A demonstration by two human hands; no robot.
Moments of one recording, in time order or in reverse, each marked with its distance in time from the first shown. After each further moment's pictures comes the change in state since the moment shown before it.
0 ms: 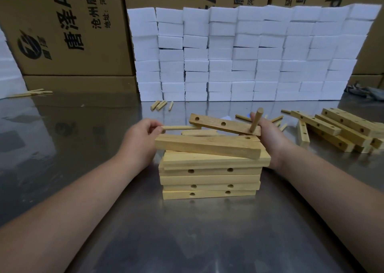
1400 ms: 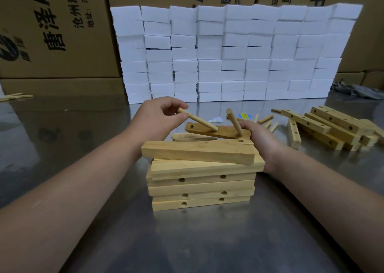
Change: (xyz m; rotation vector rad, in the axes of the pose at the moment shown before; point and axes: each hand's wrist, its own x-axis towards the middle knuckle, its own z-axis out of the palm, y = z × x) left_hand 0.027 0.047 0.017 -0.183 -0.204 0.260; right_hand 0.002 0.002 0.000 -0.028 0.012 0.021
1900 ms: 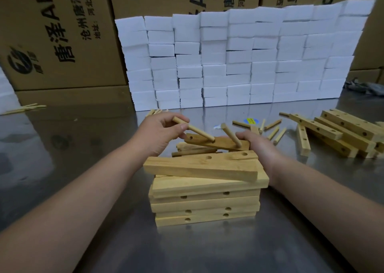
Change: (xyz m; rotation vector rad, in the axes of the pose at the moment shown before) left_hand 0.008 -0.010 -0.005 -0.098 -0.109 -0.119; right_hand 0.008 0.000 0.006 -0.132 0.066 -0.053
